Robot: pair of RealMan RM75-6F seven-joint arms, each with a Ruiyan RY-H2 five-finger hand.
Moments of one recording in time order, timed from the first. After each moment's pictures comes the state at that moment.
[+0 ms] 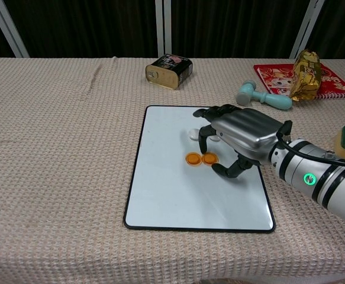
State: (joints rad) left arm -0.07 -1.13 -0.04 -1.55 1.44 1.46 -0.03; right arm 0.61 -1.80 0.10 -1.40 -1.28 1.01 -0.56
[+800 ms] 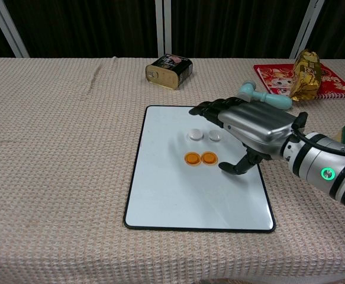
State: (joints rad) left arm -0.07 -1.13 -0.03 -1.56 1.45 1.46 -0.02; right arm 0.59 -1.71 0.08 -1.50 -1.33 1.07 -0.51
